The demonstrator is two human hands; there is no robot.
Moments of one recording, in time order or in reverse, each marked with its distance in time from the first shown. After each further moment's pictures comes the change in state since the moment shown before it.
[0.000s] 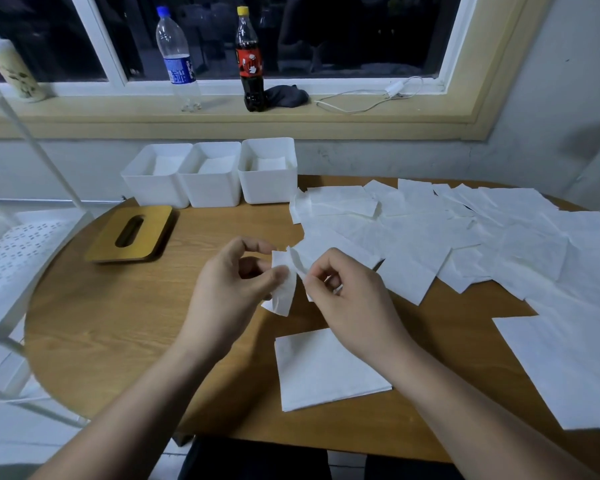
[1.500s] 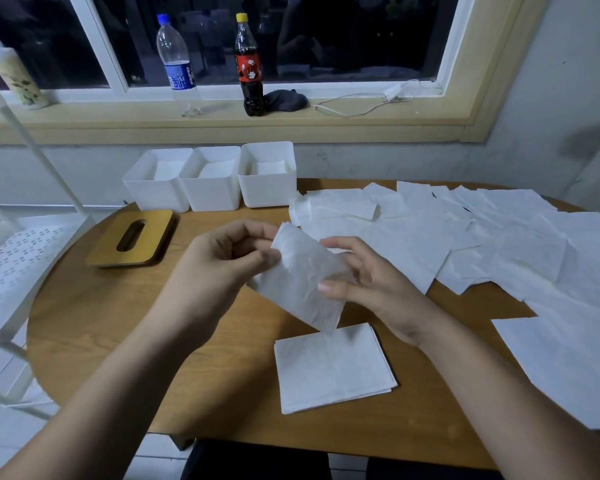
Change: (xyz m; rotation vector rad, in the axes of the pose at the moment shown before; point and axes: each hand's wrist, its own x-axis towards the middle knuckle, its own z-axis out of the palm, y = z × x) left_hand 0.003 0.039 -0.024 -0.158 -0.177 0.013; right_hand 0.019 0.022 -0.045 0.378 -0.352 0.184
